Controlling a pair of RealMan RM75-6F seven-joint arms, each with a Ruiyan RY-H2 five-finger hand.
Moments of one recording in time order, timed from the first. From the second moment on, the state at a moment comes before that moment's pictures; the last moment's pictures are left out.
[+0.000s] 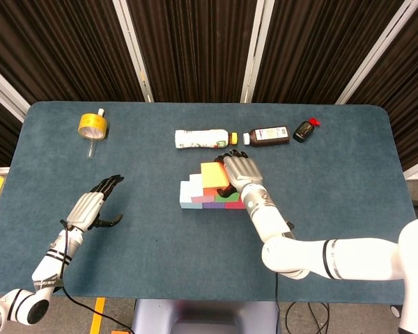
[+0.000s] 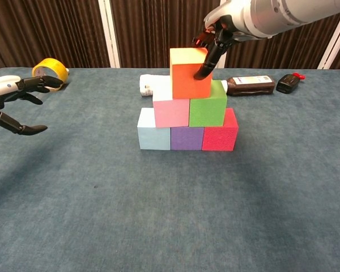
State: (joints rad) left arm -0.55 -1.37 -0.12 -1.42 1.36 1.02 -0.28; right arm 1.35 -1.25 0.26 -1.84 0.07 0.99 -0.56
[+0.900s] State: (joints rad) left arm -0.55 -1.37 -0.12 -1.41 1.36 1.01 -0.31; right arm 1.34 -1.28 0.29 -1.83 0.07 1.01 -0.61
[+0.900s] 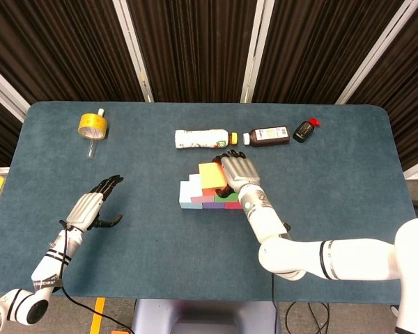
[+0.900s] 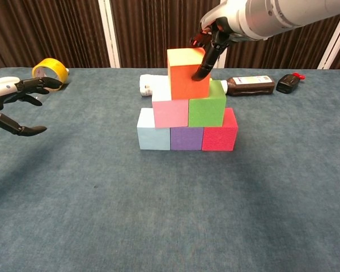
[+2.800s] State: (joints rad) left arm -0.71 -1.56 -0.09 -1.21 1.32 0.73 -0.20; right arm 1.09 -1.32 0.13 -1.51 -0.21 0.74 -0.46
